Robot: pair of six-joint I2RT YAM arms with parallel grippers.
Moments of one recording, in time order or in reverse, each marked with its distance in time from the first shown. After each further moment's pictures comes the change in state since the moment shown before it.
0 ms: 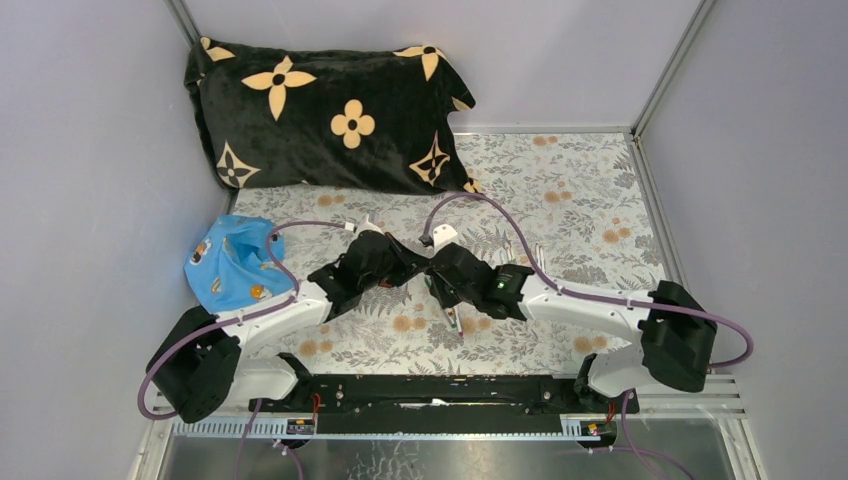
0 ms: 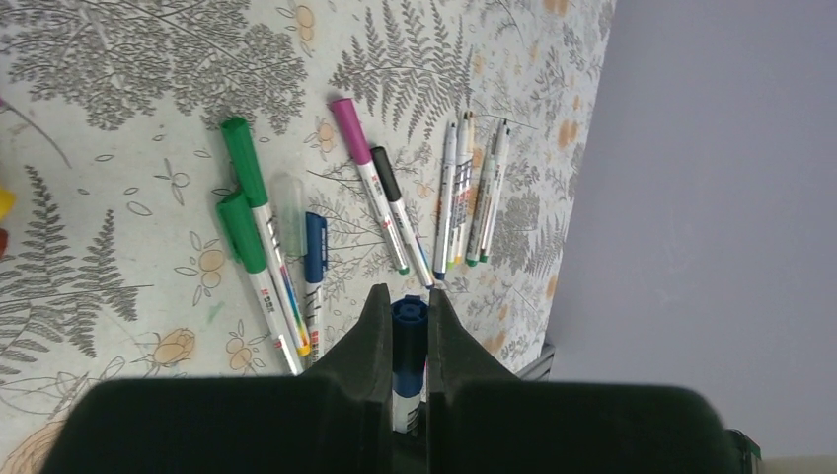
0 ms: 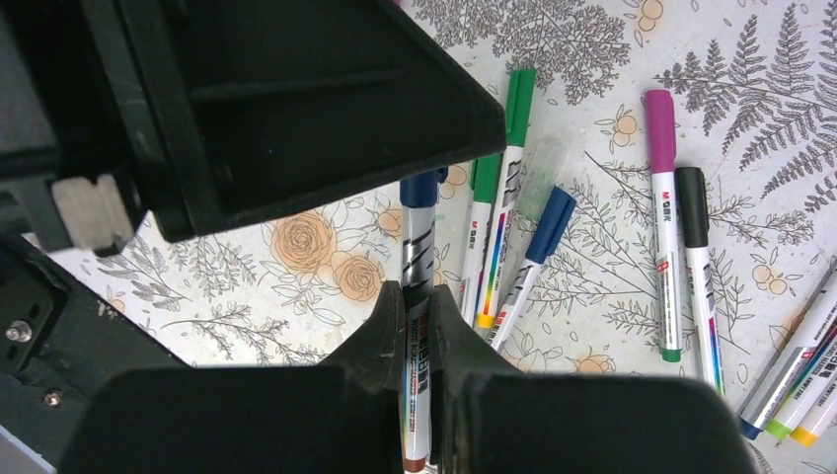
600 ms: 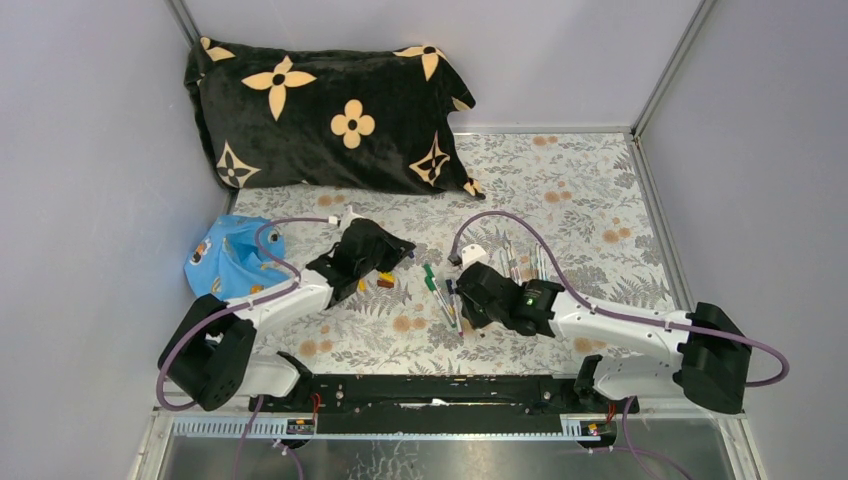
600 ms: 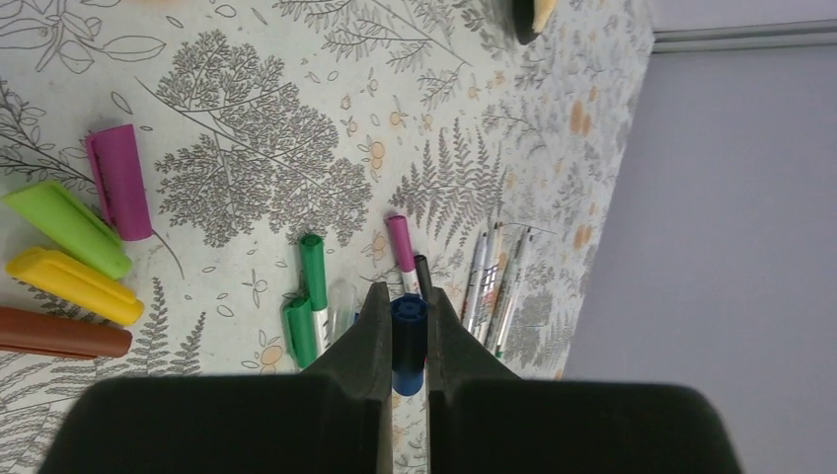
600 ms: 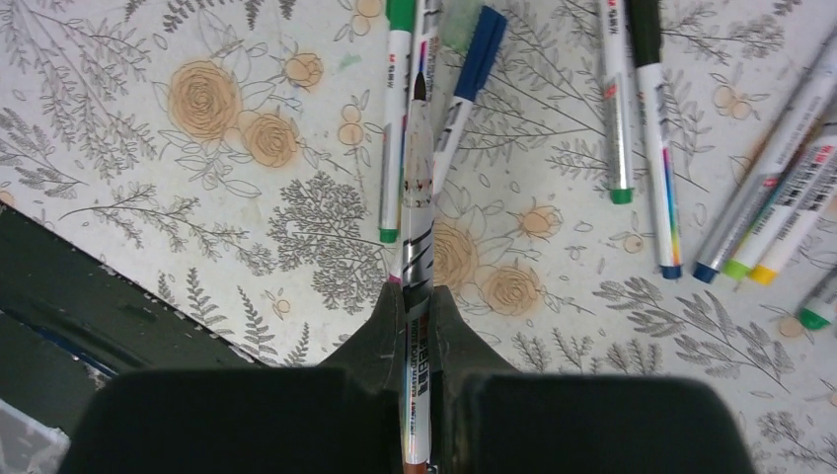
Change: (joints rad) left arm 0.124 0.072 0.023 0.034 -0.037 -0.002; right arm 0.005 -0.210 -0.182 -0.134 0.000 0.058
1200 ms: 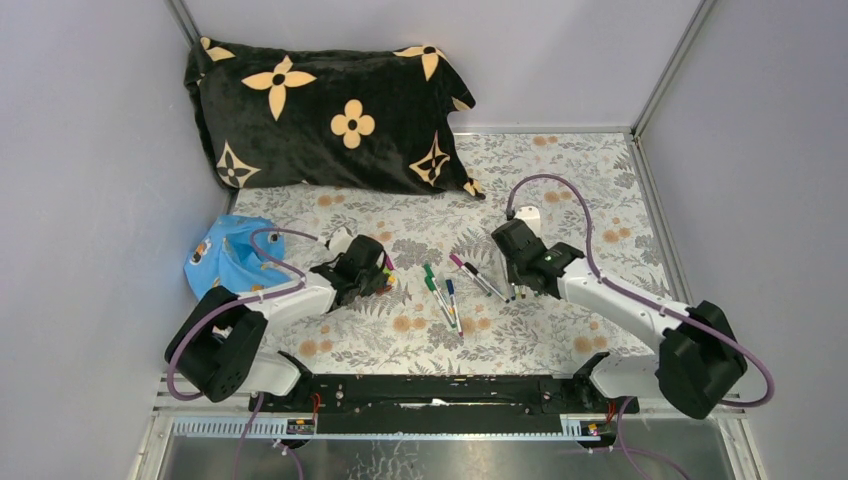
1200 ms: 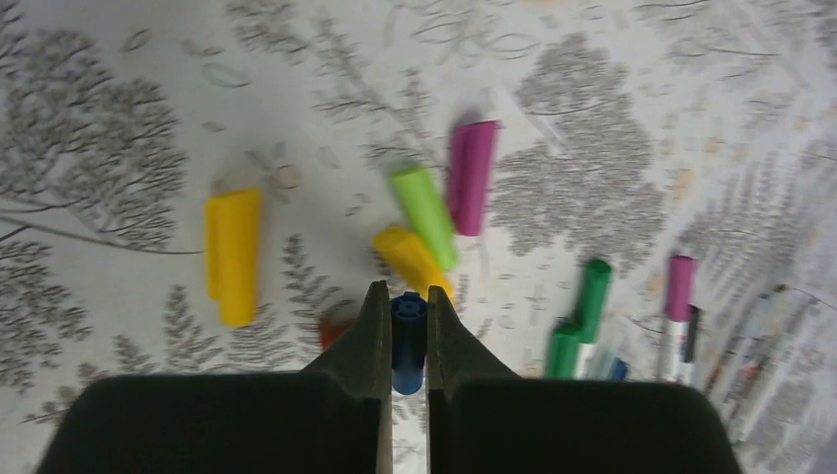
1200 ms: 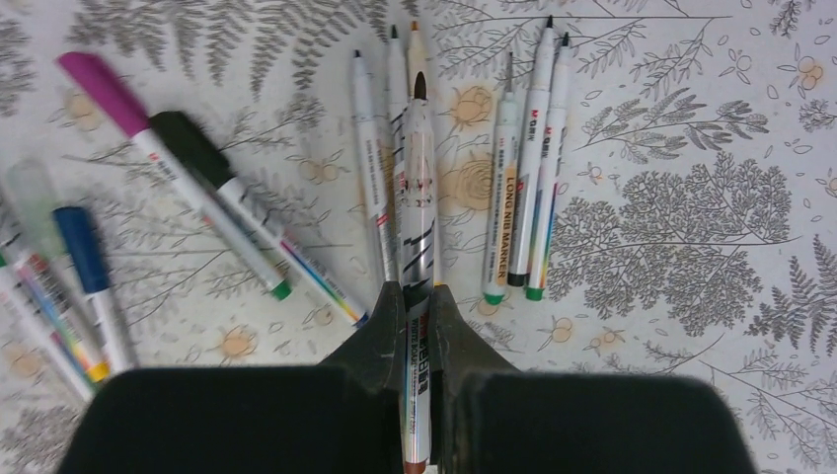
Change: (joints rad) left arm 0.000 0.053 -0.032 -0.269 -0.170 0.111; right arm -0.374 0.013 0.053 -0.143 0.220 -0.008
